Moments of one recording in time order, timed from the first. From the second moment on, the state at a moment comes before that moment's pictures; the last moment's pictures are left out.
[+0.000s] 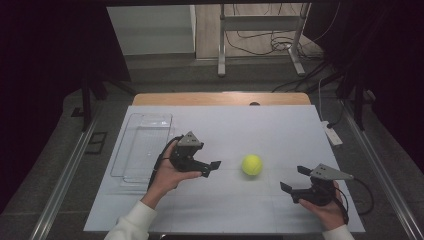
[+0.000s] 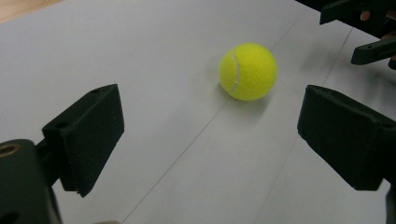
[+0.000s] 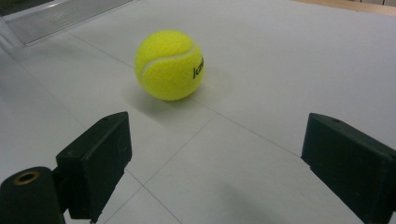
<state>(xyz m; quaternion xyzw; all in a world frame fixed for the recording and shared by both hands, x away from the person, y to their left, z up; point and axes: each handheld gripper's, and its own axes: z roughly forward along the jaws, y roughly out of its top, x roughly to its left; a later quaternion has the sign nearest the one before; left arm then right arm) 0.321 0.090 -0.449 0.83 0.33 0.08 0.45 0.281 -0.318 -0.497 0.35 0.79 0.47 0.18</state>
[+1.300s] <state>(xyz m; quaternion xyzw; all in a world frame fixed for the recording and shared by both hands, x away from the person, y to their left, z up) 0.342 0.050 -0.448 0.84 0.31 0.05 0.44 0.285 -0.315 -0.501 0.35 0.79 0.47 0.17</state>
